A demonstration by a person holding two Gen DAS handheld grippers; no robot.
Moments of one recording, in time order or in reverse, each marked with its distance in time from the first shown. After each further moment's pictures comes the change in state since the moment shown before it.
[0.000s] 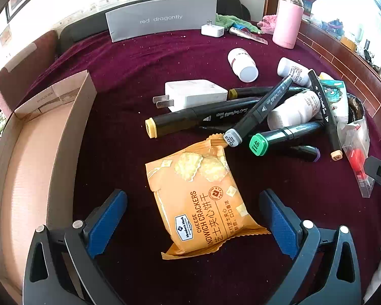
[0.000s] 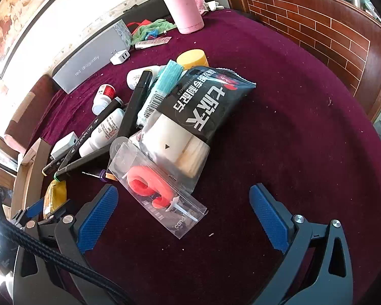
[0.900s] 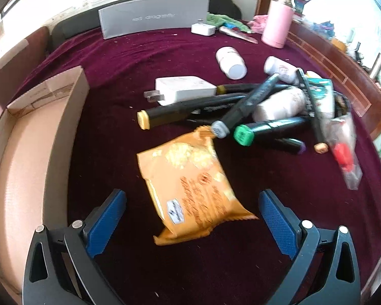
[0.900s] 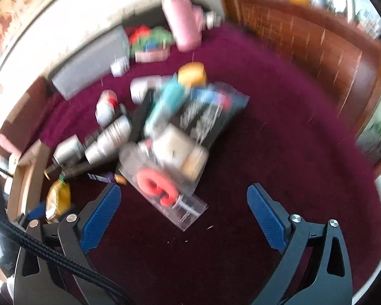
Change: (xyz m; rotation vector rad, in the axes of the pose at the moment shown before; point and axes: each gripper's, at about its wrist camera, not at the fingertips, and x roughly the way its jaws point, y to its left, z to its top) left arm -0.010 -0.003 0.000 0.001 0.020 -0.090; right arm -0.063 0.012 -0.005 -0.067 -0.193 -0.123
